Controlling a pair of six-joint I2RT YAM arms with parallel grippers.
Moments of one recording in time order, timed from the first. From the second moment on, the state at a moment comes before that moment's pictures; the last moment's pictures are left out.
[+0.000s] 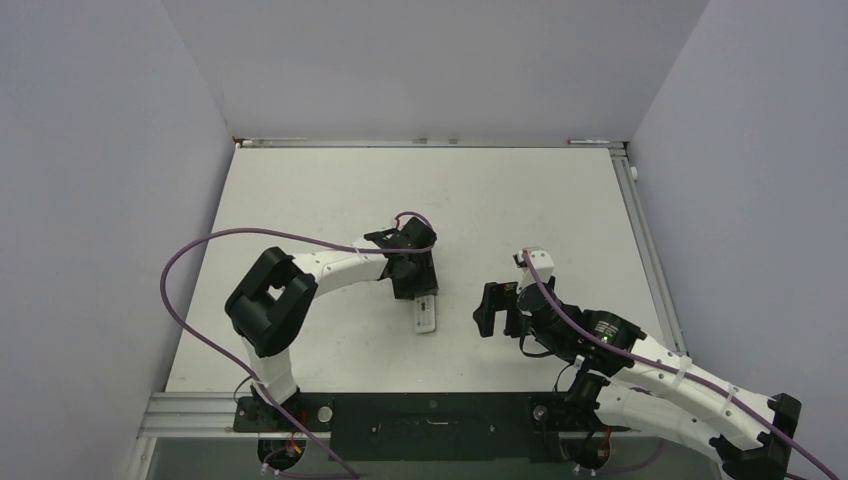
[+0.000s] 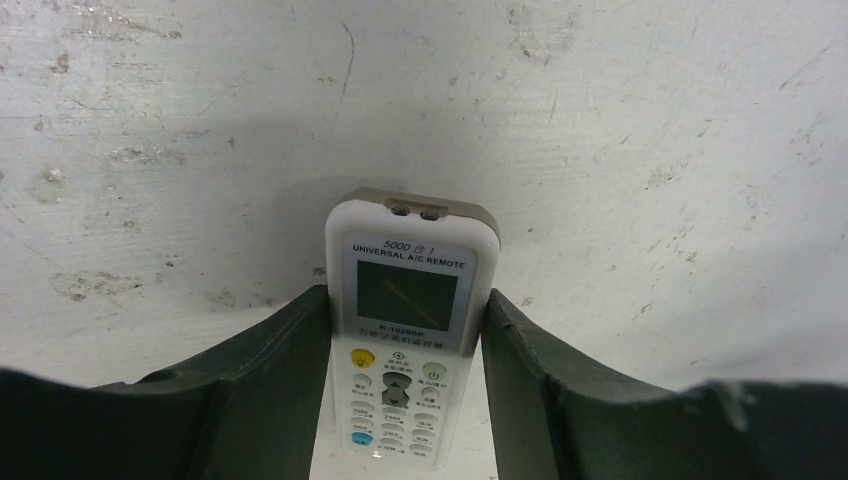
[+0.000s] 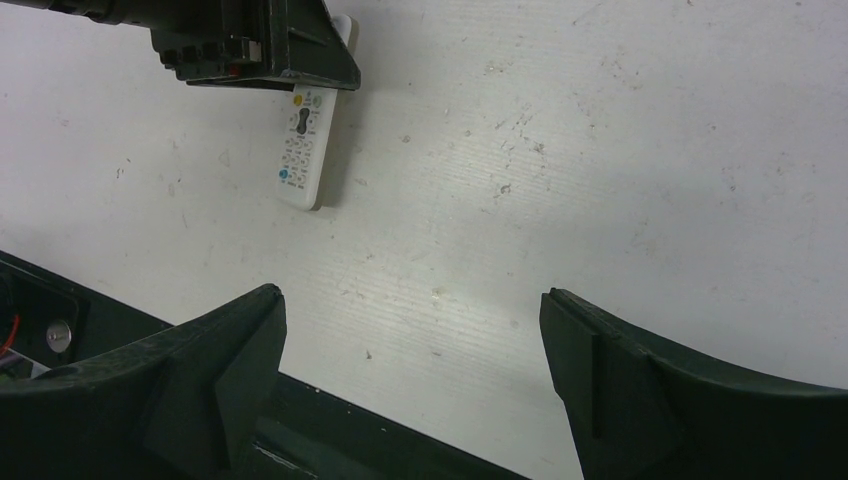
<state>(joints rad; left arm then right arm) -0.77 1.82 1.17 -0.49 -0.02 -0.93 0.98 0.73 0.70 -0.69 0.34 0.67</state>
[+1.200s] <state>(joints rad) -0.78 1.72 1.17 -0.50 -0.02 -0.88 0.98 0.77 0.71 -0.70 0.33 0.64</state>
